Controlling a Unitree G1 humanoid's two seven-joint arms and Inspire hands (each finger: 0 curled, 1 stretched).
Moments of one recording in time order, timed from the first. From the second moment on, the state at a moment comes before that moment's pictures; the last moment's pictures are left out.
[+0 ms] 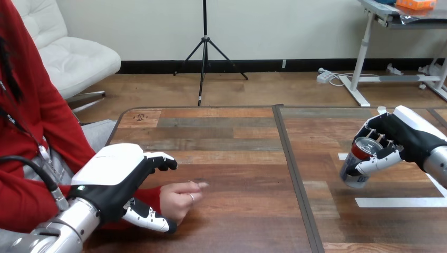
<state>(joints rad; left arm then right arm) 0.08 0.53 -0.03 -0.18 0.74 -0.15 -0.34 -0.64 -0.68 0.17 1.11 -0.40 -0.44 0.16</state>
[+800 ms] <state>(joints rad) 0.03 0.54 -0.08 -0.07 0.83 -0.10 -0.27 -0.64 -0.68 0.17 1.11 -0.40 -0.44 0.16</state>
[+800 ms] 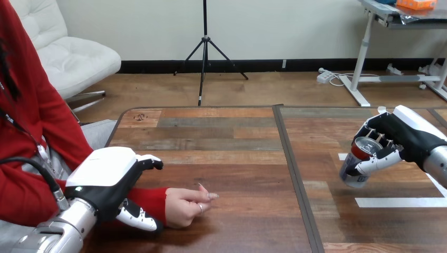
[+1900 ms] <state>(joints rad) -0.06 0.56 -0.16 0.10 0.86 -0.09 -0.23 -0.64 -0.68 0.16 1.11 -0.40 -0.46 0.16</state>
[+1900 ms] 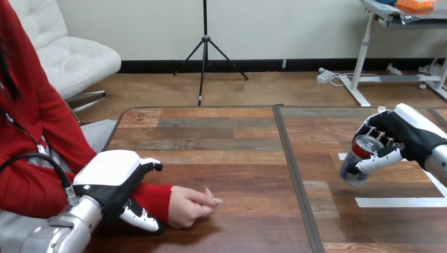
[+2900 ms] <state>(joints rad) -0.17 0.56 -0.23 0.22 0.83 -0.10 -0.24 -0.64 -0.68 0.15 1.11 -0.40 -0.45 0.17</state>
